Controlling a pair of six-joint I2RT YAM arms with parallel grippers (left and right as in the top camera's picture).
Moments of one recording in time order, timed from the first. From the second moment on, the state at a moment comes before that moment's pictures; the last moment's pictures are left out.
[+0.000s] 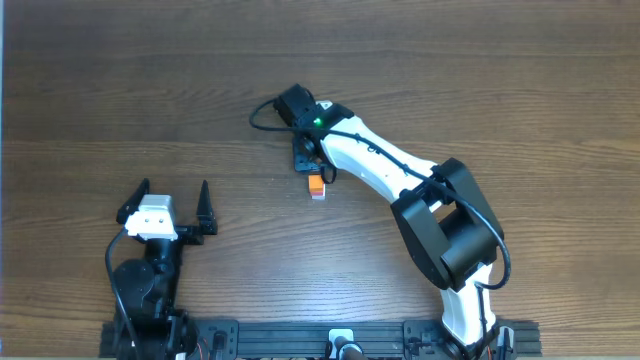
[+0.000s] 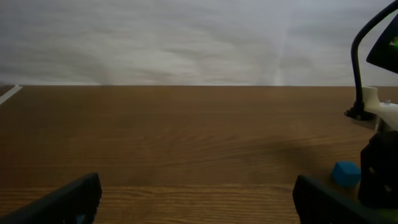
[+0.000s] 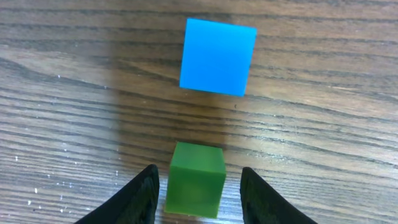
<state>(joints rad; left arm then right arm) -0.02 0.01 0.01 -0.08 0.01 -0.02 0.66 2.07 1.48 -0.77 0.10 0.54</state>
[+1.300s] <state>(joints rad) -0.02 0.01 0.01 -0.08 0.01 -0.02 0.64 2.12 1.55 -0.83 0.06 0.54</state>
